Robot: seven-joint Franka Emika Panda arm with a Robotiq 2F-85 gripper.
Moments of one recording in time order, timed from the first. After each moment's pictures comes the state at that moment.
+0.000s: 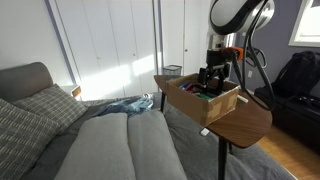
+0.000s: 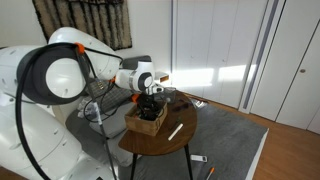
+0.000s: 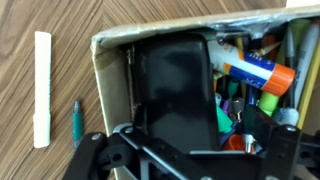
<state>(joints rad) 0.10 -0.26 0.12 -2.41 0.02 2.18 0.04</state>
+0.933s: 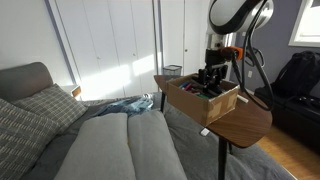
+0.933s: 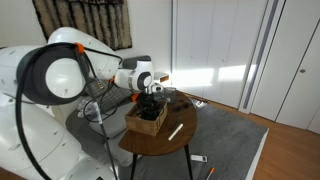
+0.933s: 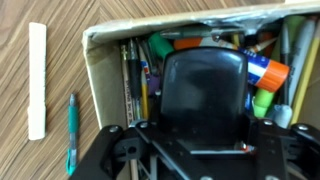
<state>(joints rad) 0.11 -0.27 0.12 -2.40 0.02 2.19 0.03</state>
